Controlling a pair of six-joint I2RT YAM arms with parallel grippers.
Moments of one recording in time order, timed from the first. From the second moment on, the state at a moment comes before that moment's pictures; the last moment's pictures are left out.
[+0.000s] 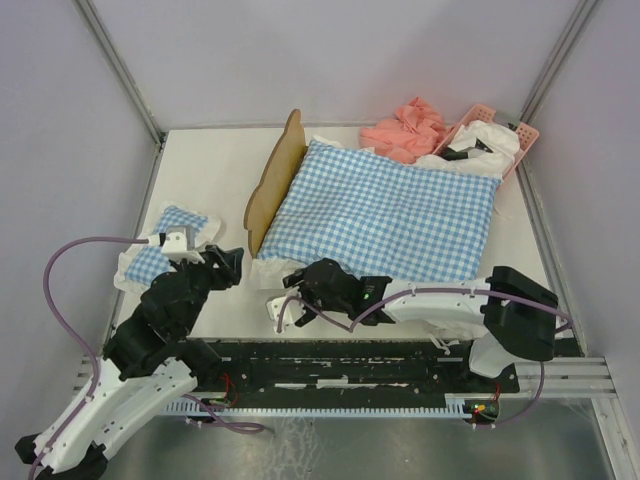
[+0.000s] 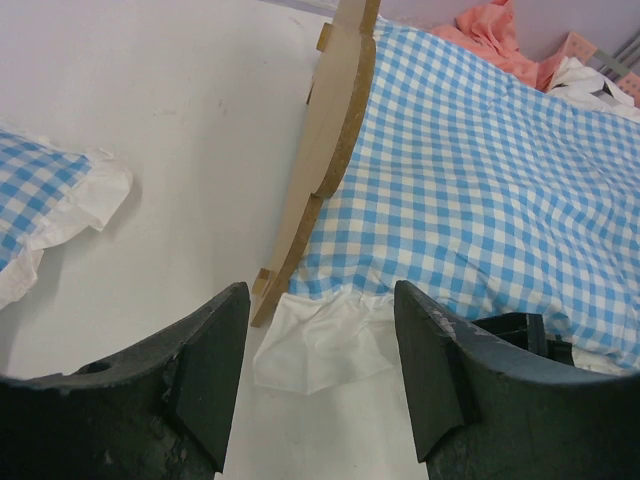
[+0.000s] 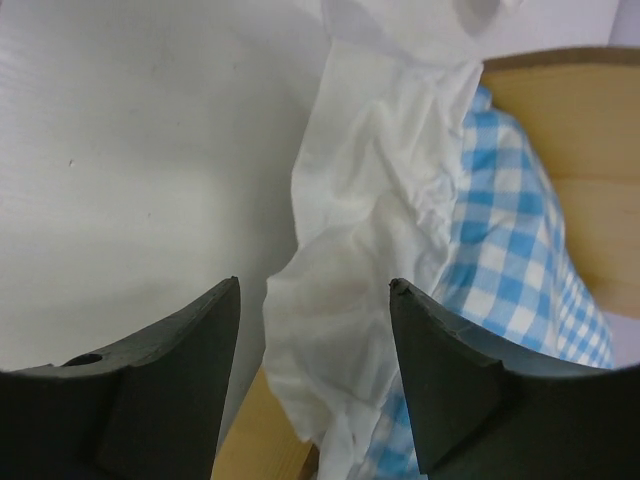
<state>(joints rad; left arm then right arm) -0.72 0.35 0.68 -0.53 -0.52 -0.43 1.21 1.57 0.92 0.00 0.07 -0.92</state>
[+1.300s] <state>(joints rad) -0.72 0.42 0.66 -0.44 -0.38 -0.33 1.08 1.60 1.10 0.30 0.40 -0.50</state>
